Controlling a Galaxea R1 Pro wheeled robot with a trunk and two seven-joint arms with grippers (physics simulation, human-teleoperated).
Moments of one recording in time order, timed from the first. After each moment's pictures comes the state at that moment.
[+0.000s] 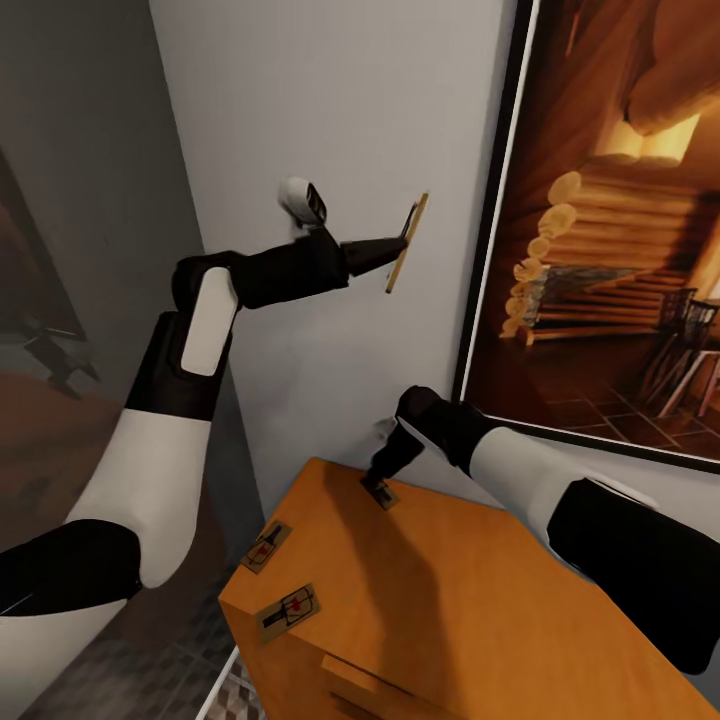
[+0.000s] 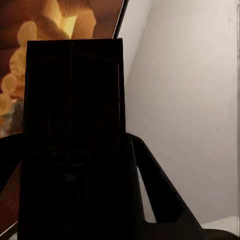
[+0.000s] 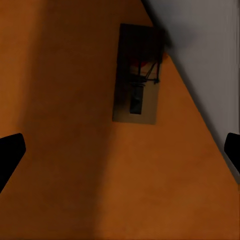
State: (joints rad) left arm -1.28 -0.11 -0.12 -1.23 0.67 1.01 -0.94; right arm -1.33 0.10 1.12 -0.40 -0.52 0.99 0.42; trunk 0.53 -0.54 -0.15
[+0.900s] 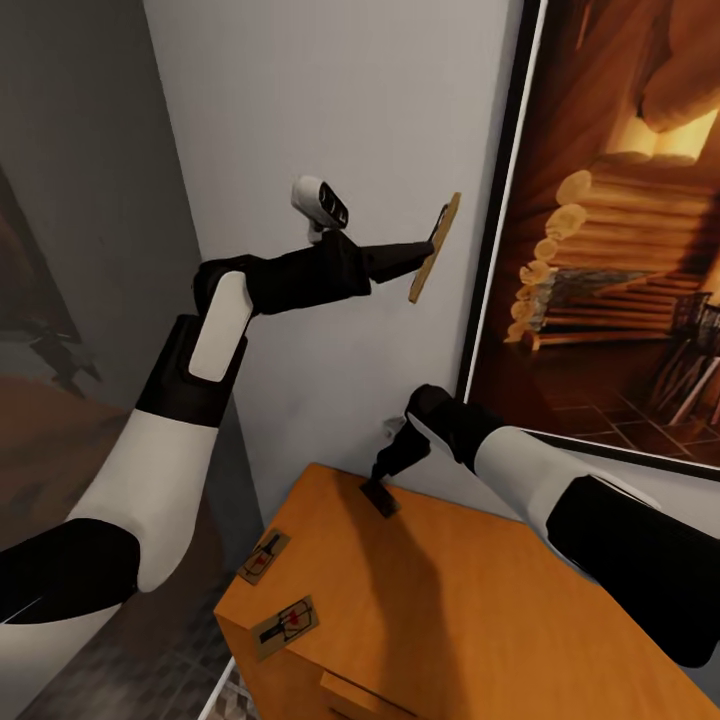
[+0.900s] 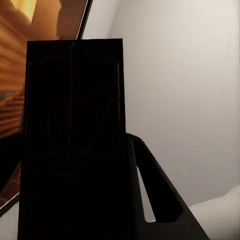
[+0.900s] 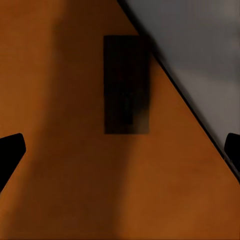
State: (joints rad) left arm -1.28 -0.10 -0.23 -1.24 0.84 1.01 -0.93; right arm -1.33 0.09 1.03 -0.34 -0.53 0.99 0.43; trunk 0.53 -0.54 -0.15
